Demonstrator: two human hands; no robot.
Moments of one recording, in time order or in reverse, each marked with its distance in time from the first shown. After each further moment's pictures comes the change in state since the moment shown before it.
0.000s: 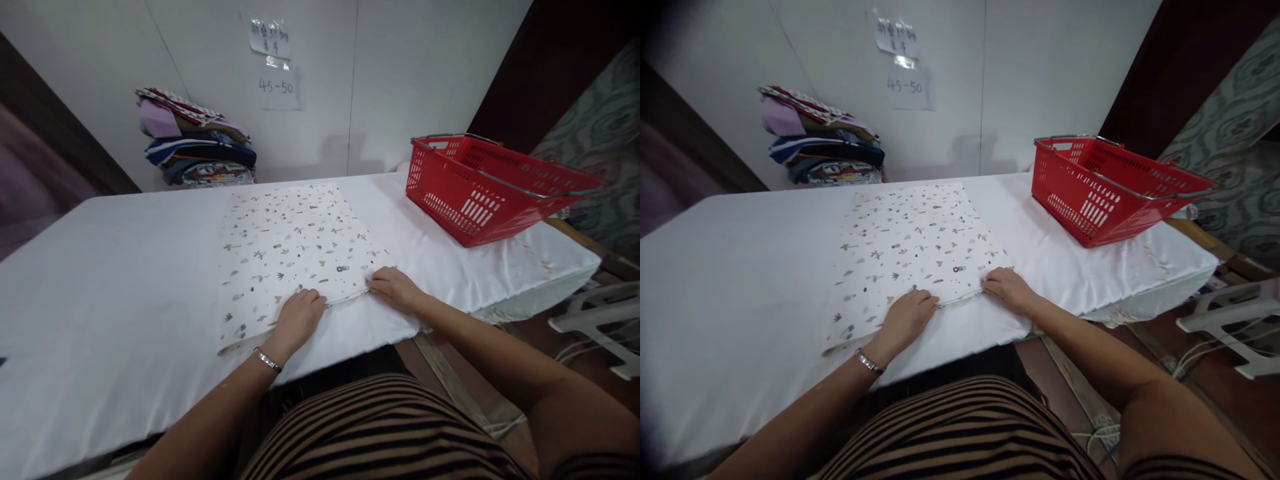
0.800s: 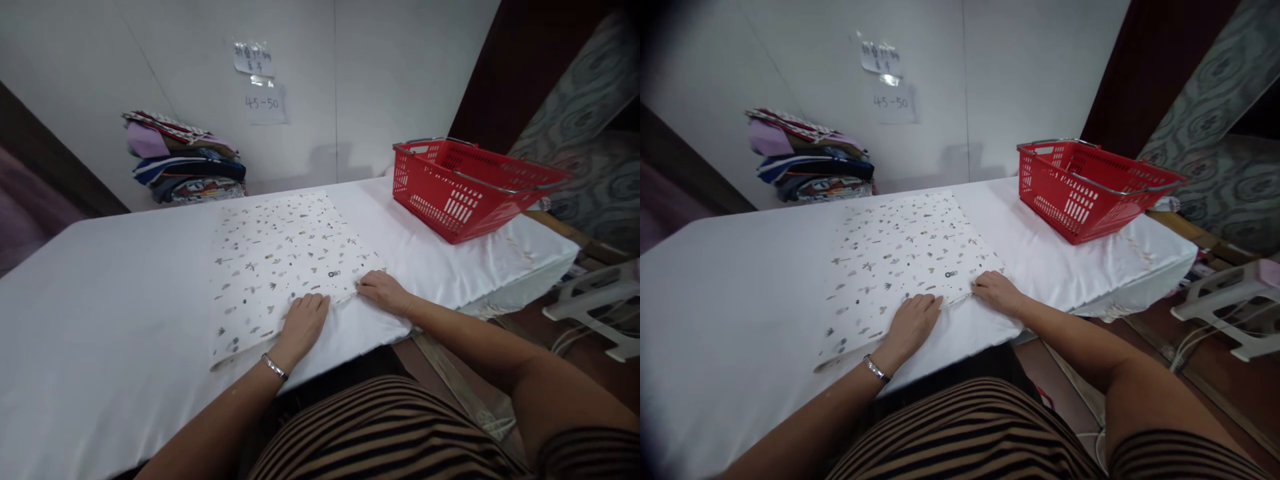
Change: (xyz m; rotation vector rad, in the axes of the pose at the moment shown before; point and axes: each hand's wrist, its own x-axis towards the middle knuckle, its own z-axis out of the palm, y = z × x) left_hand 0.011 0.015 0.007 0.188 0.023 0.065; right_hand 0.004 -0.001 0.014 -0.130 0.049 -0.075
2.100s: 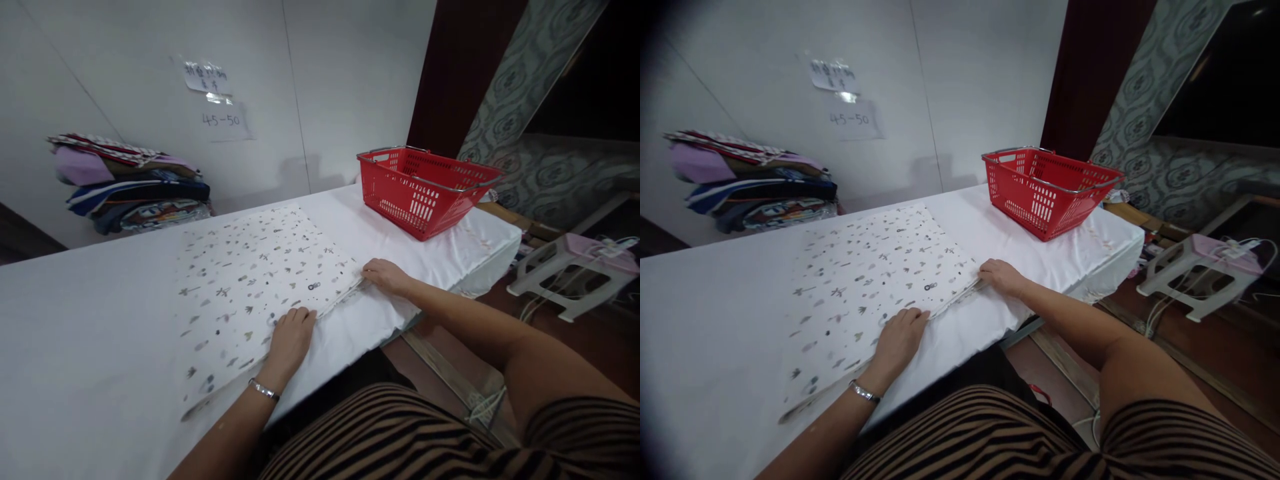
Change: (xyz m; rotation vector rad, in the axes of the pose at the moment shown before) left_hand 0.011 0.001 0.009 -0.095 -0.045 -0.011; right_hand -0.032 0.057 -0.025 -0.011 -0.069 0.125
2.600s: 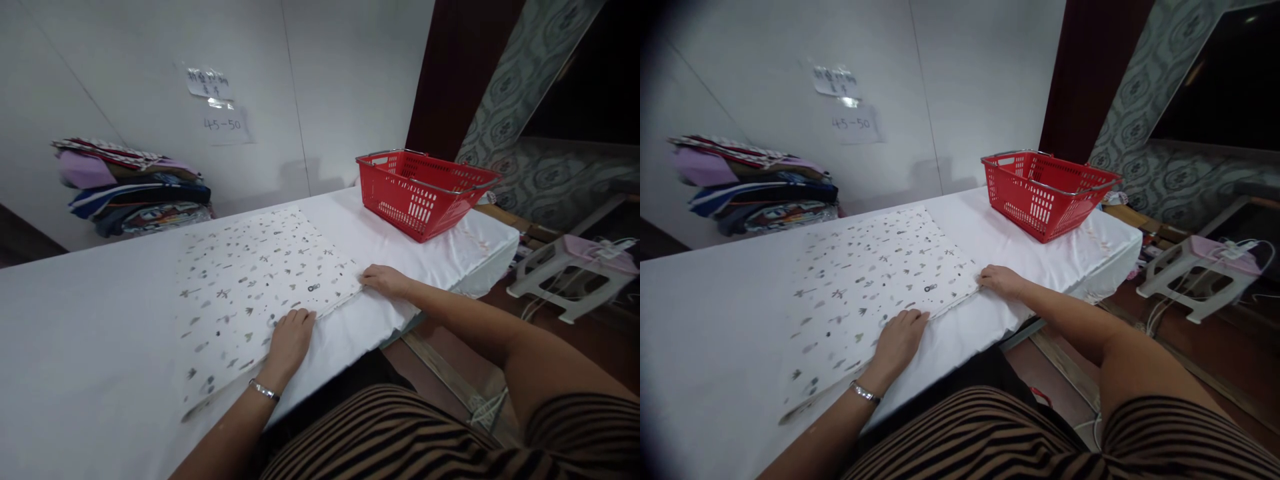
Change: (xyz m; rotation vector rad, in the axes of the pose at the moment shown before) left_hand 0.000 -0.001 0.000 0.020 0.005 0.017; right_hand -0.004 0.003 0.005 0.074 -0.054 -0.045
